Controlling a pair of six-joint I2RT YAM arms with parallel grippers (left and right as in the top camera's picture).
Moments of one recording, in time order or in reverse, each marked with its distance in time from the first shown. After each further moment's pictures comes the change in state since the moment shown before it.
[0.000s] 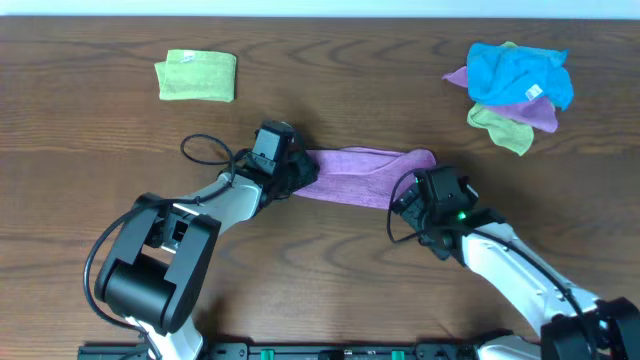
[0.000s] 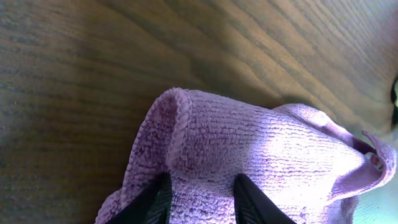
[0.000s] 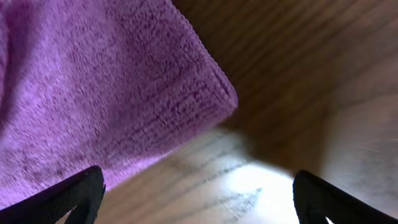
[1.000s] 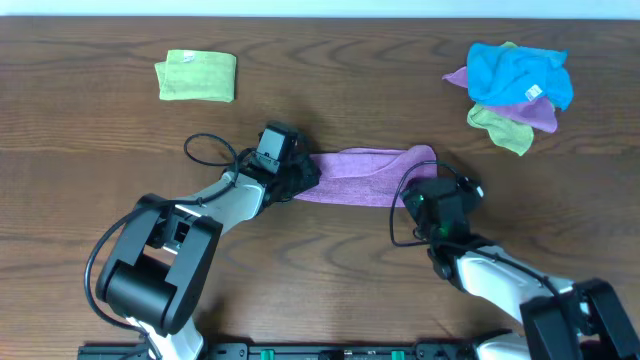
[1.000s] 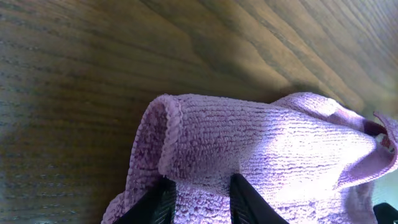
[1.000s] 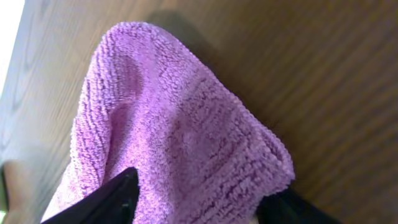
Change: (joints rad) left arm -0.019 0.000 0.015 -0.054 0.001 0.000; right arm 0.000 0.071 -0.232 0.674 0.146 0.090
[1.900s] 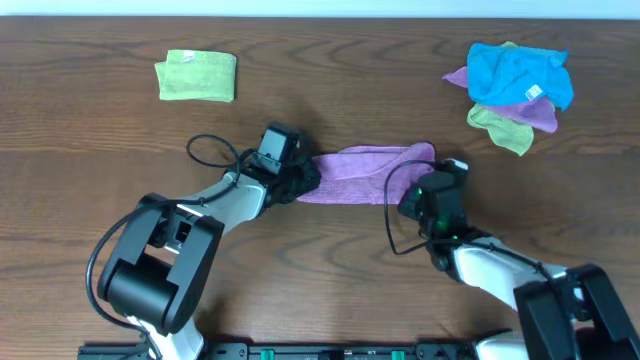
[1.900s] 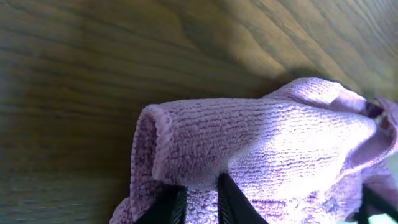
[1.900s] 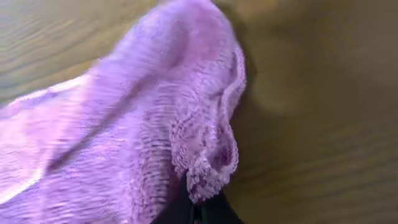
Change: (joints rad) left arm -0.008 0.004 0.000 0.007 0.030 0.001; right arm -0.007 0.036 0.056 0.011 -0.014 -0.589
